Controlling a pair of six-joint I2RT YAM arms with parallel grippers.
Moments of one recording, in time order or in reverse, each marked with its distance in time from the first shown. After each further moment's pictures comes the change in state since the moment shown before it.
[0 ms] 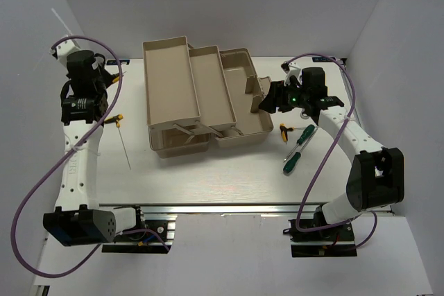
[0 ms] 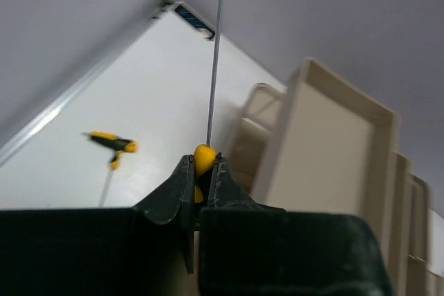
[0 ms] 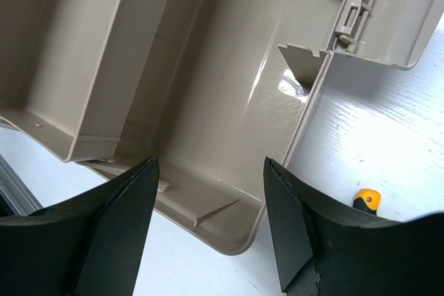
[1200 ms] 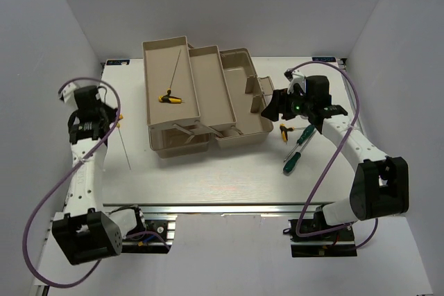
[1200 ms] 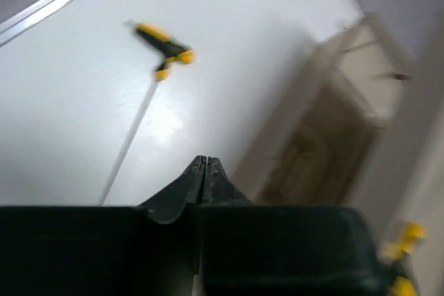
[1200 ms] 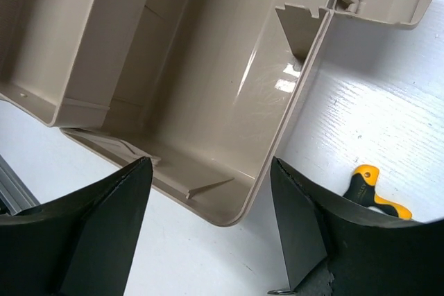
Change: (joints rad) left arm 0.100 -0.119 -0.381 0.056 0.153 -0.177; right arm -0.021 -0.078 -0.113 0.026 -0.014 -0.035
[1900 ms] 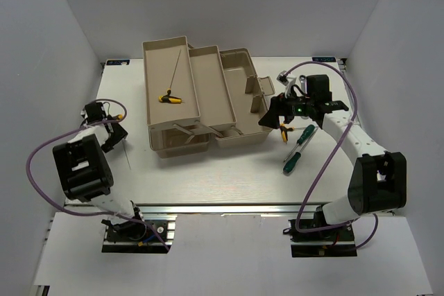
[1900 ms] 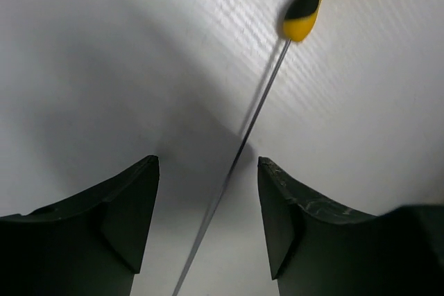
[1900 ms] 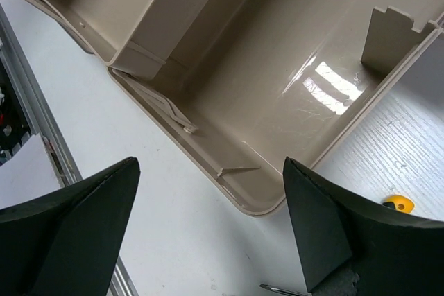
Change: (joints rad) left arm 0.191 0.499 -0.185 0.221 0.135 0.267; right arm -0.024 0.043 0.051 -0.134 -0.272 -0.241
